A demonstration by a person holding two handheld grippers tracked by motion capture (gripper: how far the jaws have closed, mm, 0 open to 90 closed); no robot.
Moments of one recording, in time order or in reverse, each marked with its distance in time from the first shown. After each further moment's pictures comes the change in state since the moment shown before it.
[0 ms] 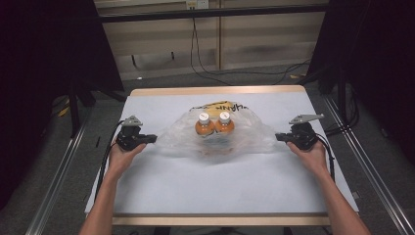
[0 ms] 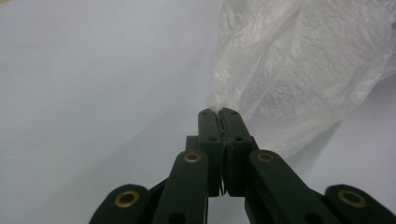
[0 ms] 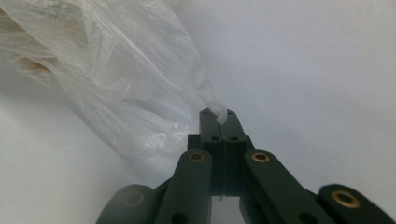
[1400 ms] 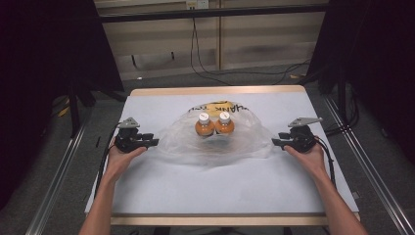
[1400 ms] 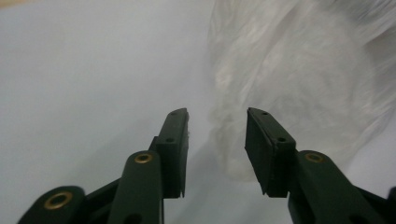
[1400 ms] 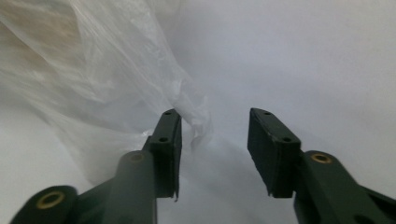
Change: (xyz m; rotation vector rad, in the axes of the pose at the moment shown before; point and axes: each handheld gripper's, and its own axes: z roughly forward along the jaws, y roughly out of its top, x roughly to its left) left arm 0.001 -0.005 -0.011 -0.114 -0.054 -0.024; right arm -0.001 -0.008 0.003 -0.040 0.011 0.018
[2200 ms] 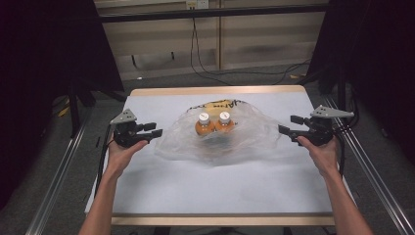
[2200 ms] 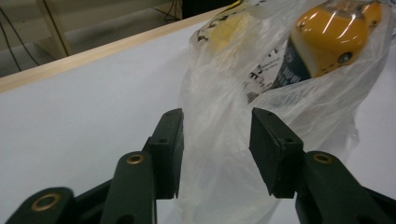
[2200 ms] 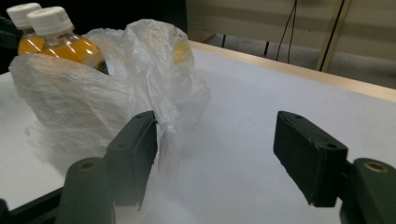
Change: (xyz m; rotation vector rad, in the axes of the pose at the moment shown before) left arm -0.025 0.032 -0.014 -0.129 -0.037 0.052; right arm 0.008 0.031 -0.061 -0.290 0.048 0.024
